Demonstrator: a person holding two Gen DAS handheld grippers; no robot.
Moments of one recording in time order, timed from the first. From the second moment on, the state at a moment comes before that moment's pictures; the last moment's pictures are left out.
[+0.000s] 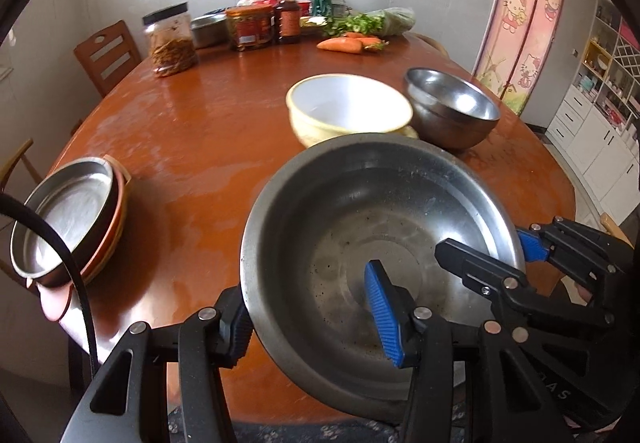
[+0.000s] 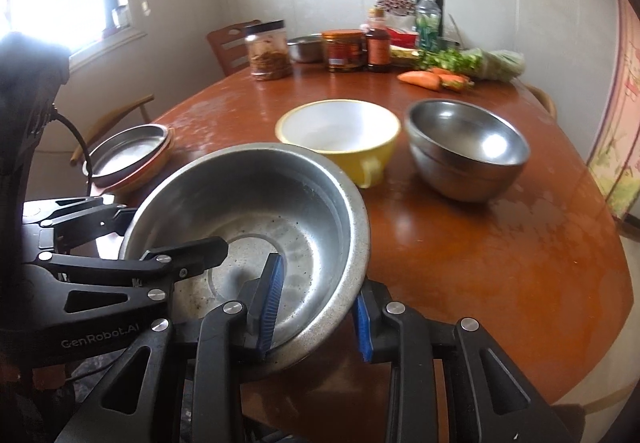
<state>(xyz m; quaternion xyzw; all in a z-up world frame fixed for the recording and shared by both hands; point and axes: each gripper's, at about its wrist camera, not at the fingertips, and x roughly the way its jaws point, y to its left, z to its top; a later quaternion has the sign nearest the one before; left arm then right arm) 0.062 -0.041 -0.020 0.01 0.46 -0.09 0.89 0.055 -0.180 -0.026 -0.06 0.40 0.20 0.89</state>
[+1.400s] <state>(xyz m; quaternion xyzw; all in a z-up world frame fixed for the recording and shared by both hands) 0.065 -0.021 -0.011 -0.03 0.43 -0.07 0.90 0.060 -0.204 -0.019 0.01 0.38 0.18 0.91</state>
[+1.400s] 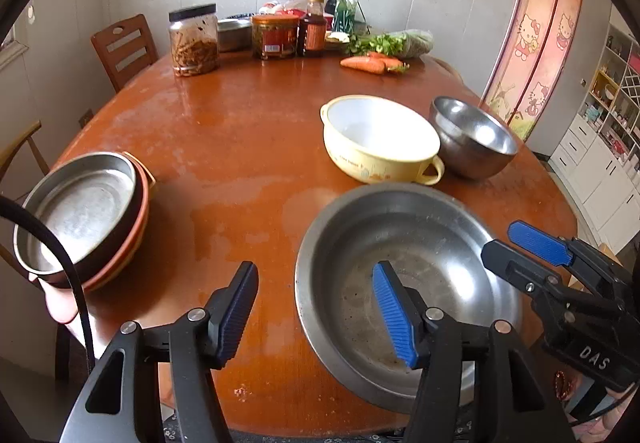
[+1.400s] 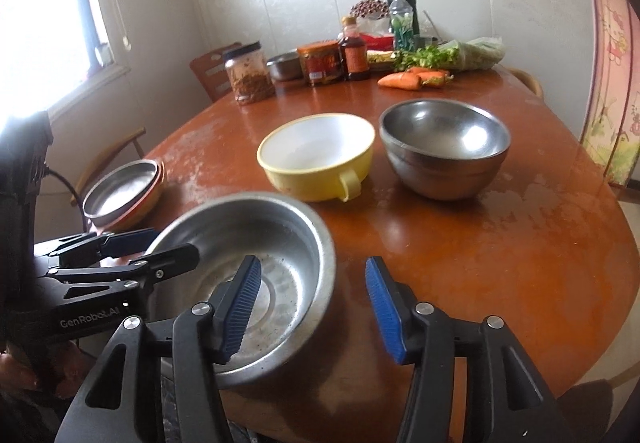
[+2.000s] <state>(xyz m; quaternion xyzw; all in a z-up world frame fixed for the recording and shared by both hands) 0.089 -0.122 0.049 -0.03 0.43 -0.14 0.89 0.052 -0.291 0.038 0.01 0.31 0.12 0.94</state>
